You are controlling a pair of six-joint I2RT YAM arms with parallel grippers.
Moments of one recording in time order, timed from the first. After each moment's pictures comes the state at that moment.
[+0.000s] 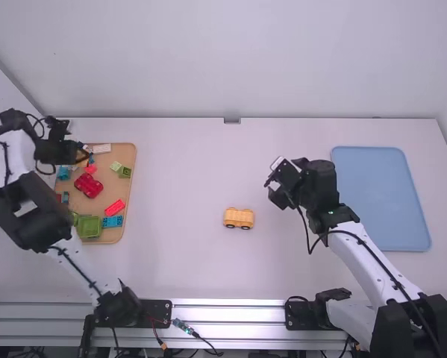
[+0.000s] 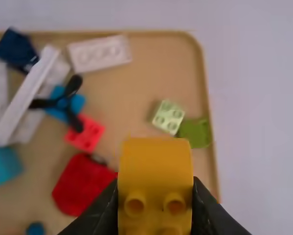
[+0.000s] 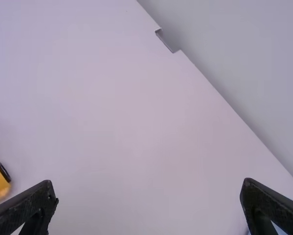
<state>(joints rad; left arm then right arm) 0.62 2.11 1.89 -1.05 0.47 0.56 0.23 1.21 0.65 -0.06 -0.20 -0.68</state>
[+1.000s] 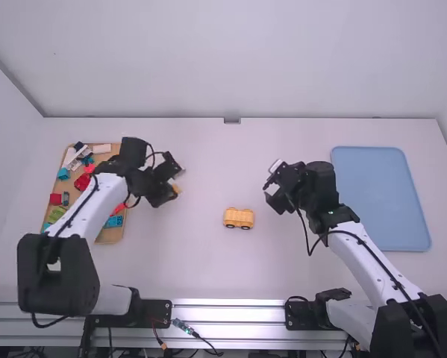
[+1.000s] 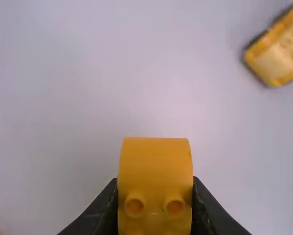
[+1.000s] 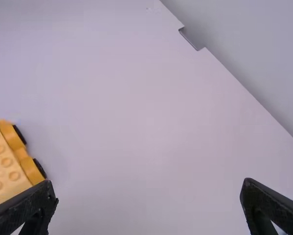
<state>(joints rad) -0.04 1.49 1.02 -0.74 0.37 0.76 0.23 1.21 0.65 -0.11 -0.28 -0.64</state>
